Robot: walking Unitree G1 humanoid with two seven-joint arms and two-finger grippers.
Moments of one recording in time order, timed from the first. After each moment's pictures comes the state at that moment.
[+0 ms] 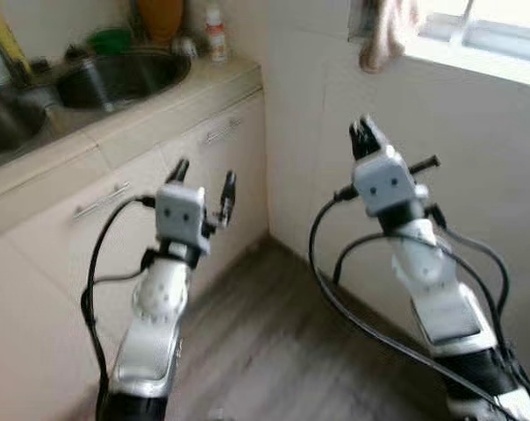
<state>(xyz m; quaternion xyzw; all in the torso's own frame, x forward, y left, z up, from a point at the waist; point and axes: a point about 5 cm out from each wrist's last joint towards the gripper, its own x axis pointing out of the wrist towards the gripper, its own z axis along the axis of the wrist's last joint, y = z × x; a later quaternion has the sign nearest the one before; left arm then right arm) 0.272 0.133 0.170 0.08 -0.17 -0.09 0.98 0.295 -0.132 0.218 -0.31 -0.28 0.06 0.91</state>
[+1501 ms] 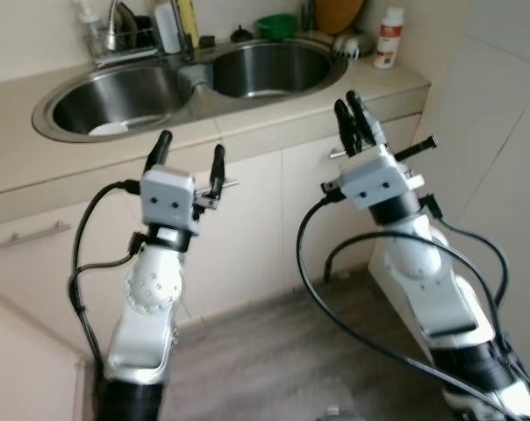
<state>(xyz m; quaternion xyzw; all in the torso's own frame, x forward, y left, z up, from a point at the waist) 0.274 0.120 0.198 0.08 -0.25 -0.09 0.96 0.287 -0.129 0.243 -0.33 -0.37 0.05 0.87</state>
